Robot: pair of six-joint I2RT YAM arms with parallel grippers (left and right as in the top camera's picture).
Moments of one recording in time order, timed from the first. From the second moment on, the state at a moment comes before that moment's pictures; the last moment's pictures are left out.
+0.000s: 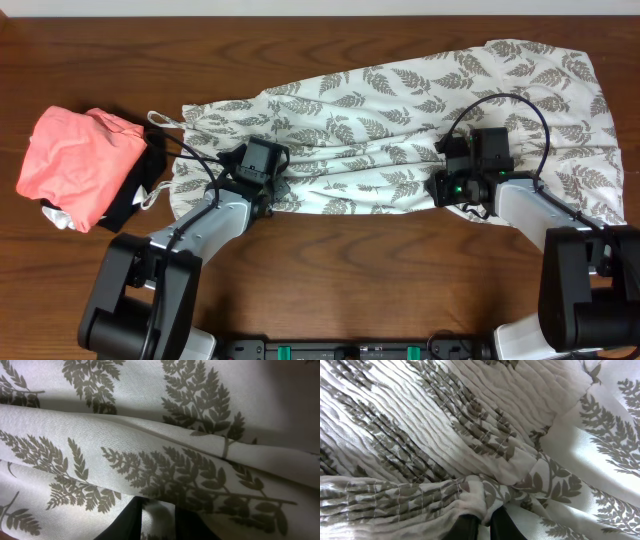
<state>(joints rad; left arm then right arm) -0.34 1.65 0.77 -0.26 -0.11 -0.92 0.06 1.69 0.78 -0.26 -0.31 -0.06</state>
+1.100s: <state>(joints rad) -0.34 1.65 0.77 -0.27 -0.11 -0.92 0.11 1.69 0.94 -0.61 -0.21 -0.19</state>
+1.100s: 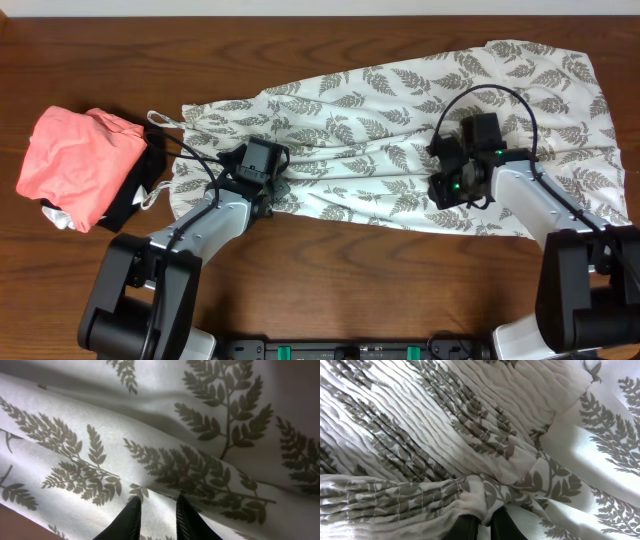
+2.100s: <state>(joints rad) -0.34 1.65 0.77 -0.27 -0.11 -0.92 0.30 1.69 0.94 -0.57 0.01 -0.58</state>
